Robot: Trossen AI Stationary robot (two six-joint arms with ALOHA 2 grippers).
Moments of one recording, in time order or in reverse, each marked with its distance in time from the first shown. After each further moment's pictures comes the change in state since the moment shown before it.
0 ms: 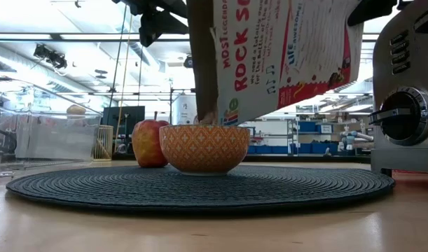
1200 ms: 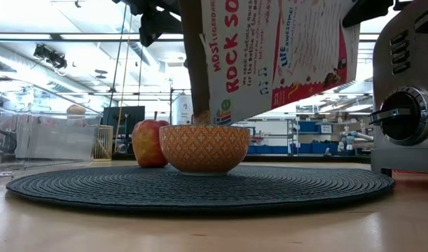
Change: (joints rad) left arm 0.000 0.000 0.000 0.001 0.000 -0.001; right arm 0.009 0.004 0.000 0.020 0.028 0.038
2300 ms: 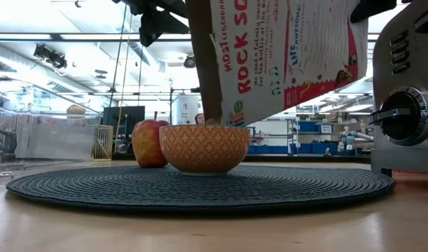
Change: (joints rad) left arm 0.000 0.000 0.000 0.000 0.000 0.000; right arm 0.019 0.005 0.037 -0.073 0.007 0.060
